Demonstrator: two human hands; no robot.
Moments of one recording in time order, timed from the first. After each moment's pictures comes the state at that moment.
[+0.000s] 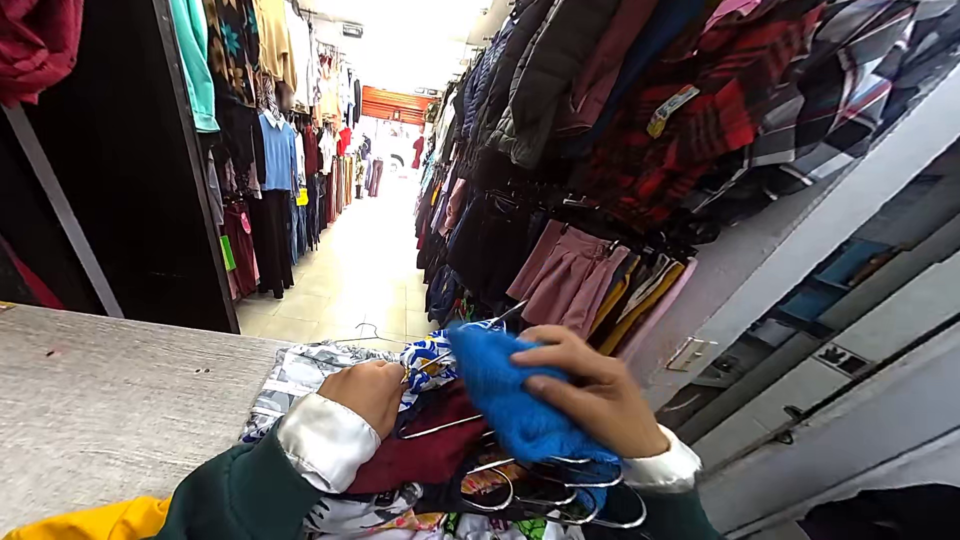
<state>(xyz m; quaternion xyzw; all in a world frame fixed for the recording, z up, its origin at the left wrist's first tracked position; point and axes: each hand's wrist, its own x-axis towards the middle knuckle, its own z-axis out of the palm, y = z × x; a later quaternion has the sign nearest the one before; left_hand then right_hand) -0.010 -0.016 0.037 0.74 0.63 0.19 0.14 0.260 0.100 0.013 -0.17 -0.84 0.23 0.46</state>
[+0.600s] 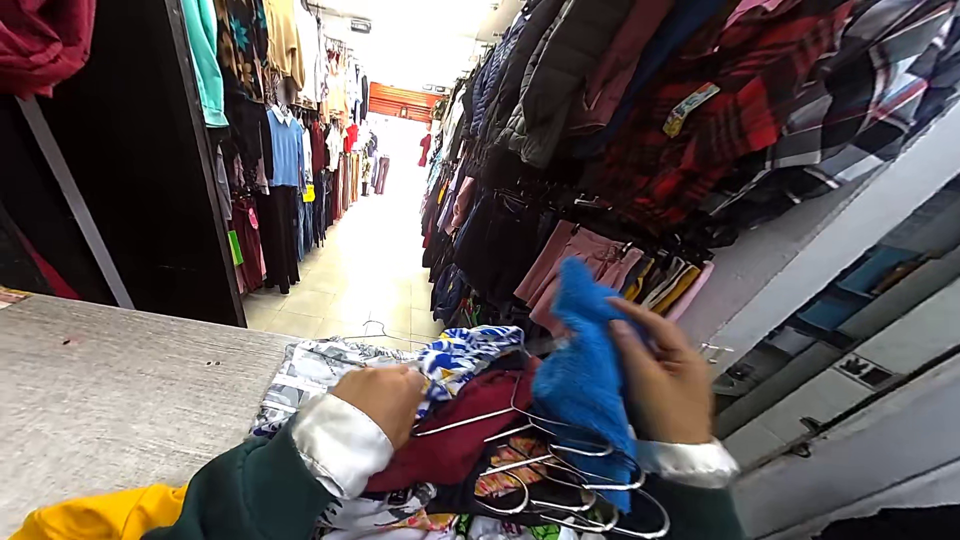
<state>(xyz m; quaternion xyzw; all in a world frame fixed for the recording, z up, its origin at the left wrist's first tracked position) -0.018 -0.012 0.030 0.78 0.60 0.14 0.13 0.291 0.116 0.022 -0.38 -0.72 0.03 0.58</state>
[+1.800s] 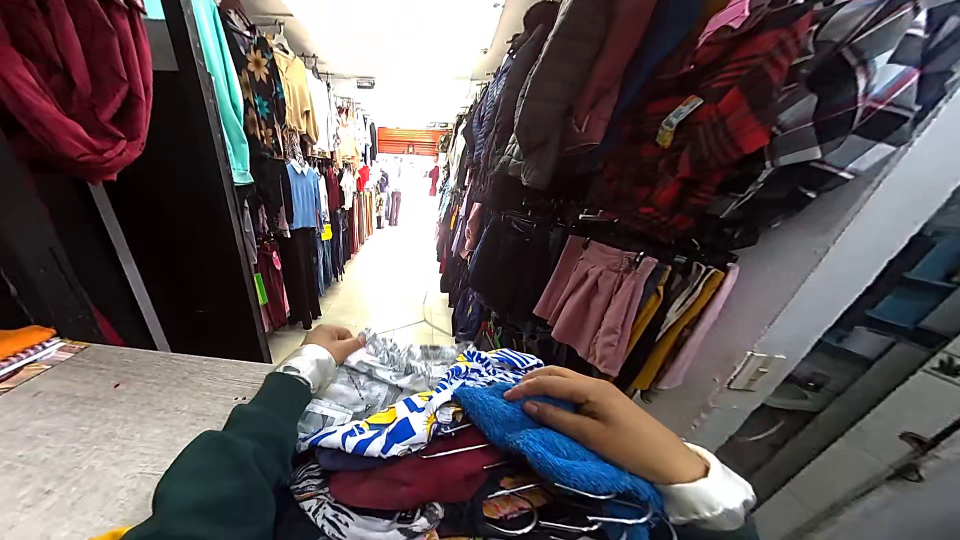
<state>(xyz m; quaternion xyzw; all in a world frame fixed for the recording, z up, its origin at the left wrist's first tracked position) -0.128 0.084 0.014 0.57 0.72 0.33 0.22 0.261 0.107 0.009 -0.26 -0.90 0.17 0.30</state>
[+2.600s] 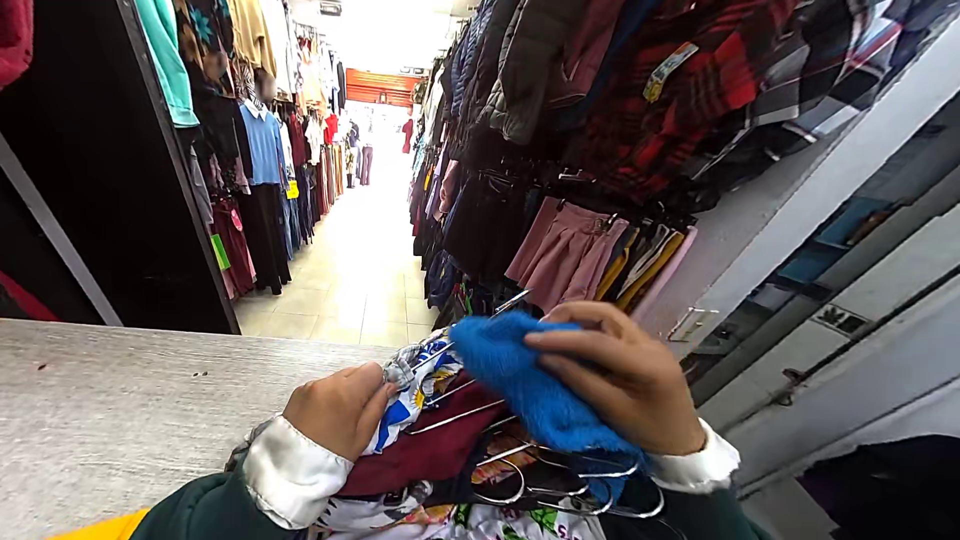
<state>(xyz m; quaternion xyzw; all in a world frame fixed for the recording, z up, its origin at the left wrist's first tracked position) -0.041 -0.016 -0.026 0.72 0.54 0.42 -0.10 0.264 0.080 0.033 -0.15 -0.85 -0.02 0.50</state>
